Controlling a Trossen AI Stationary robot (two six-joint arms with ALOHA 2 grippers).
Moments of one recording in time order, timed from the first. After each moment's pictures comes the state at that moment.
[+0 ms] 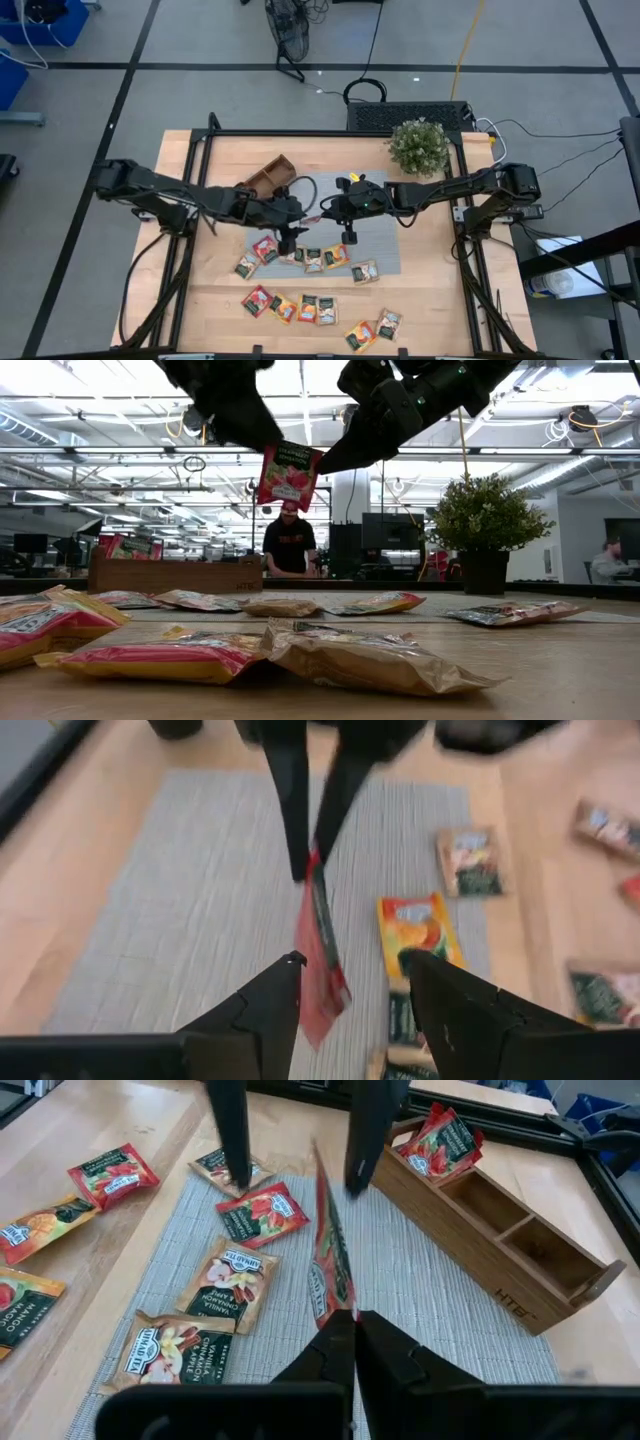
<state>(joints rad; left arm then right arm) -0.14 1.42 1.00 -0.30 -0.21 -0.19 0.00 1.59 0.98 0.08 -0.03 -0.17</state>
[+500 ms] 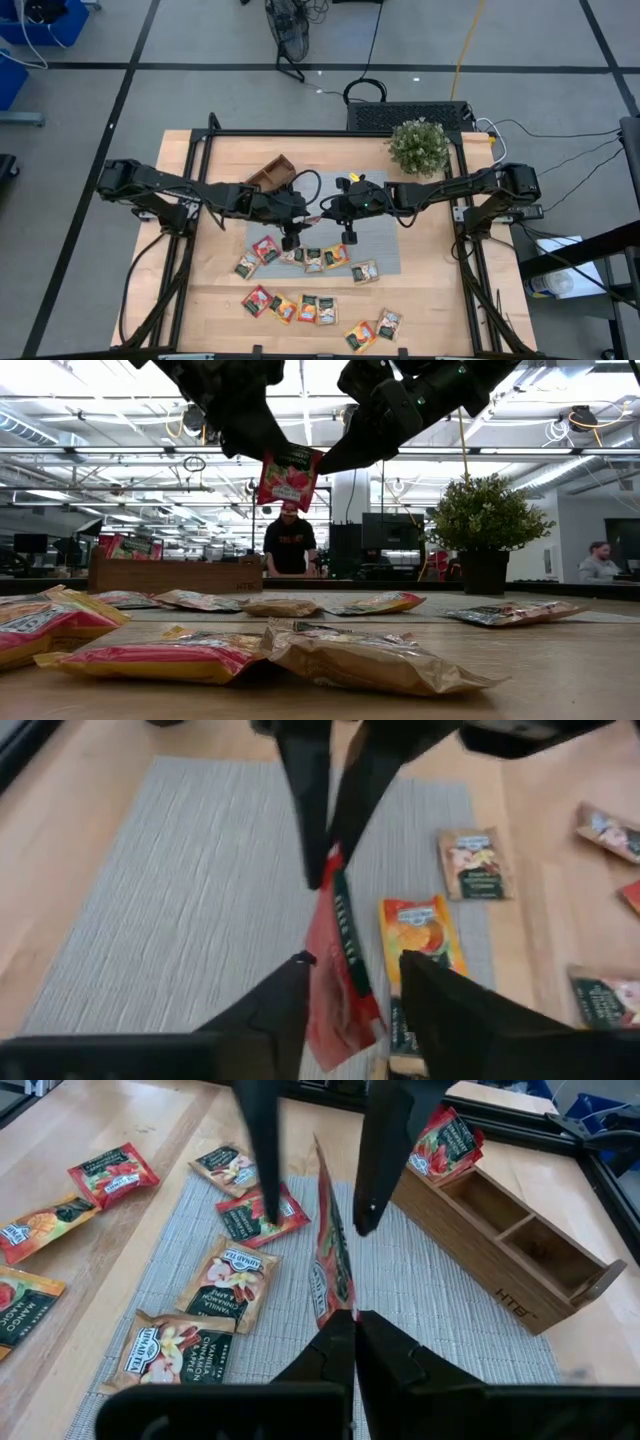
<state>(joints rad) -0.08 1.45 1.01 -0.27 -0.13 -0.19 0.00 1.59 0.98 0.08 -0.03 -0.17</state>
